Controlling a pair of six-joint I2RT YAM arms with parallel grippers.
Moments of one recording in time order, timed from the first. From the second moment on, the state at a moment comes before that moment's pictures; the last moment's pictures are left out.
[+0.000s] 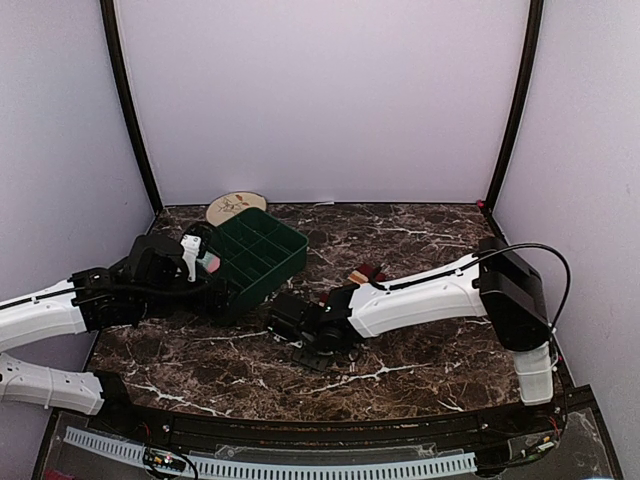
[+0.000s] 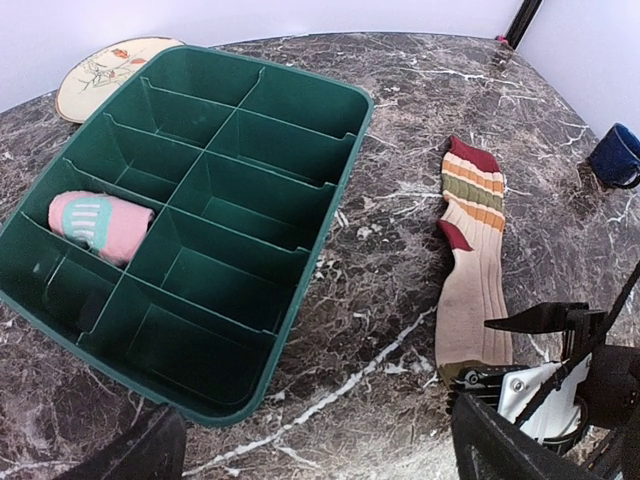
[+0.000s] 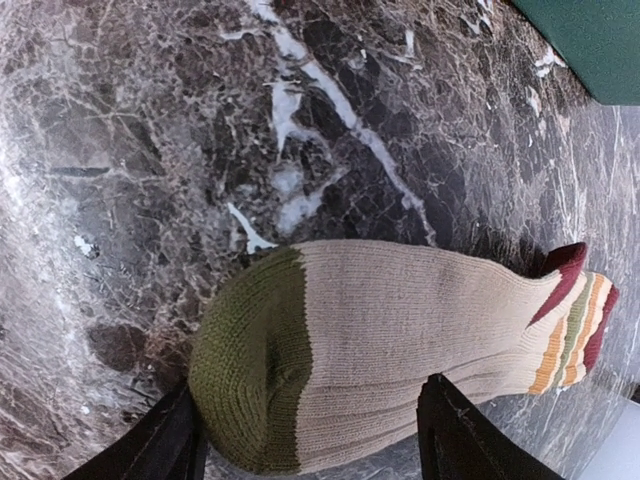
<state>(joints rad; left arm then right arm) -0.83 0.95 0.71 -0.42 -0.30 -0.42 1.27 2.12 1.53 -0.63 0.42 -0.03</state>
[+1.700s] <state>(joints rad) -0.81 1.07 0.69 -0.29 -0.30 -0.35 1.03 1.97 1.59 -0.59 -0.19 0.16</state>
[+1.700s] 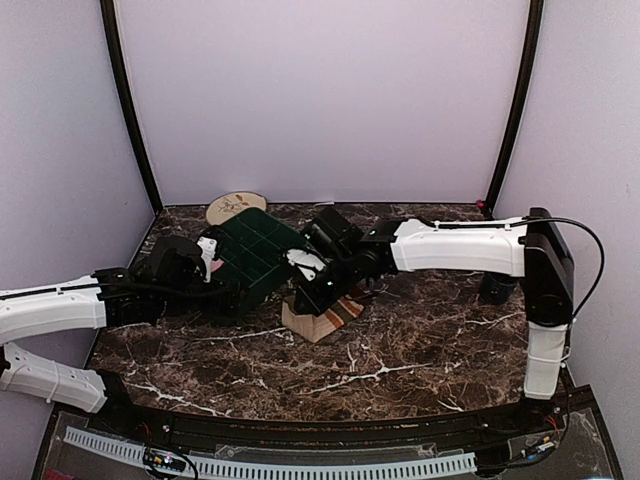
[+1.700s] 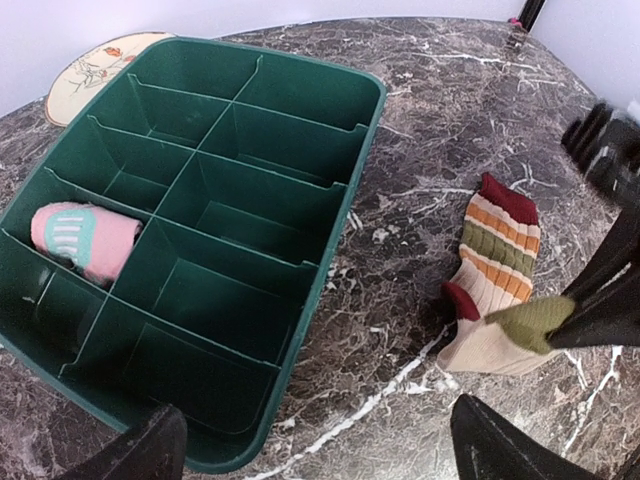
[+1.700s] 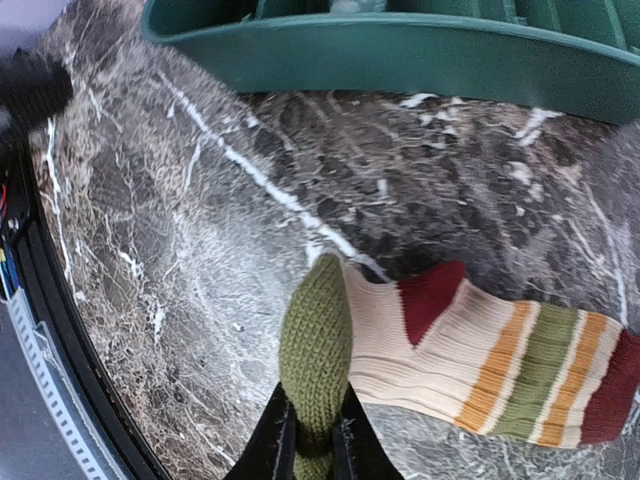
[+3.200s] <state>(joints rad) -0.84 1.76 1.19 -0.18 -0.06 -0.14 0.72 1.90 1.38 -0.50 -0.20 0.16</state>
